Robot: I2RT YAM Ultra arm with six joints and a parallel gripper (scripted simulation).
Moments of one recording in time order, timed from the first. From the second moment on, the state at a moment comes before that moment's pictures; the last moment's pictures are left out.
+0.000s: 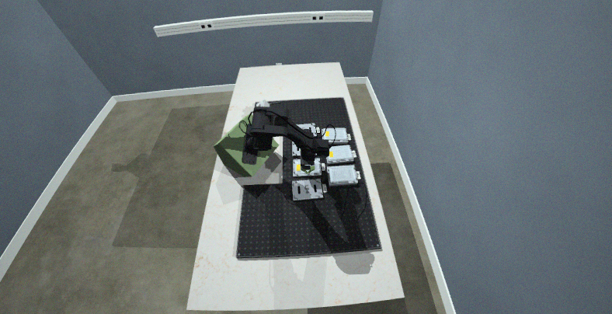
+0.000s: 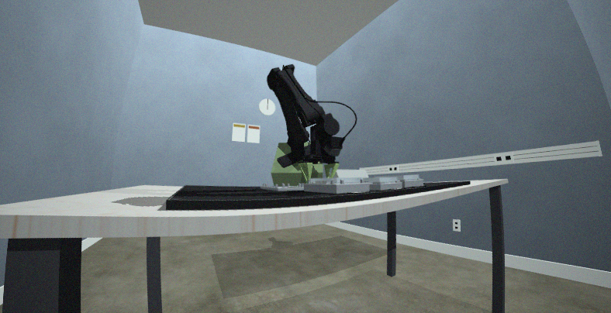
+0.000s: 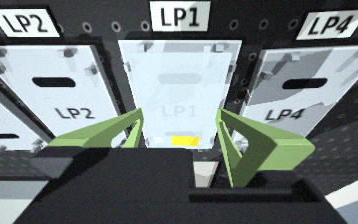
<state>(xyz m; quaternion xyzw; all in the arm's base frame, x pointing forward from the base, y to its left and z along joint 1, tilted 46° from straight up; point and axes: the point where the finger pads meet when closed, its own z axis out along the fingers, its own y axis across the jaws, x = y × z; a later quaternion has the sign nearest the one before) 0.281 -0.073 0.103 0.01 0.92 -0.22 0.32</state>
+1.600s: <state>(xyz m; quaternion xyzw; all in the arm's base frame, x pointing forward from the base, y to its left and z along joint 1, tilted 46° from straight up) 0.281 -0.073 0.103 0.01 0.92 -0.22 0.32</state>
